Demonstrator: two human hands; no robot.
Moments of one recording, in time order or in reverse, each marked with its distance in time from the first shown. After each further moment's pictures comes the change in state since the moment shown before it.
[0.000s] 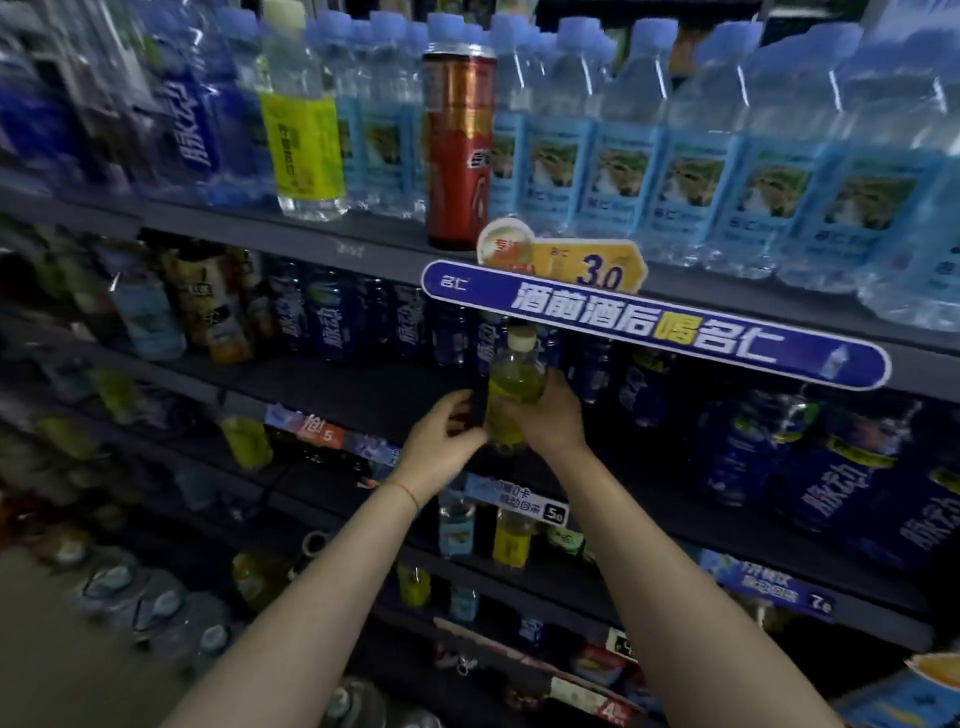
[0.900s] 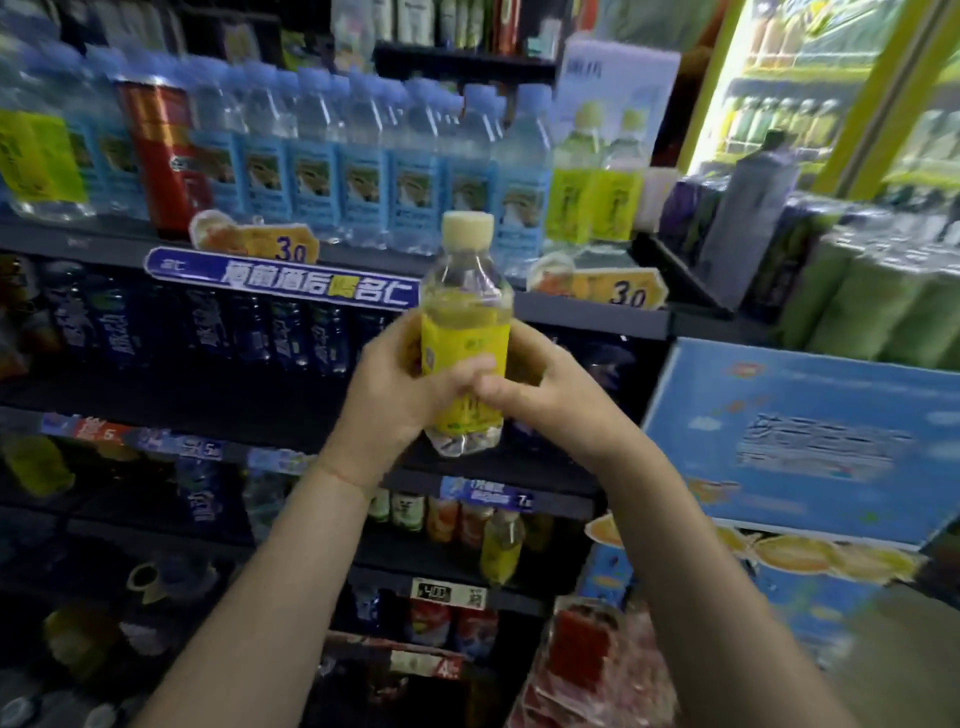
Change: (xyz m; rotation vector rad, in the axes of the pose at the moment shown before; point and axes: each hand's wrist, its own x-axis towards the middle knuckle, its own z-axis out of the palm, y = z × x) left_hand -0.170 0.205 0.177 -0.445 -0.125 0.581; right_hand -0.186 0.022 -0.306 0.261 -0.239 -0.424
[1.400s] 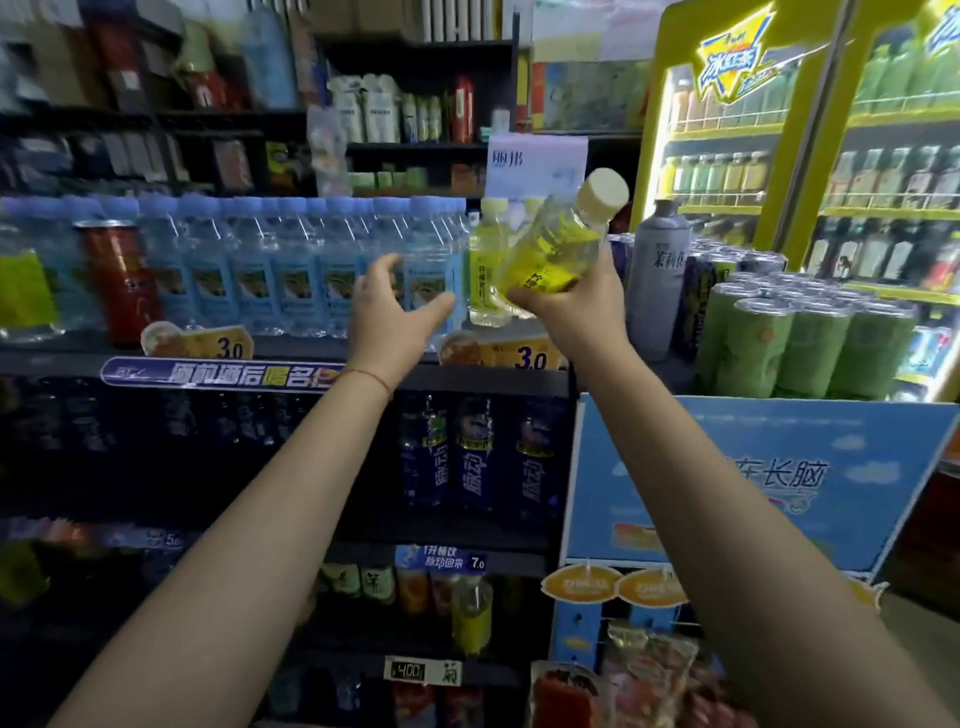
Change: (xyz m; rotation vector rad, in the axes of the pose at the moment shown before) left_hand 0.130 0.027 0.070 0.586 0.267 0.053; right_hand 0.043 -0.049 -0.132 -0.206 0.711 -0.141
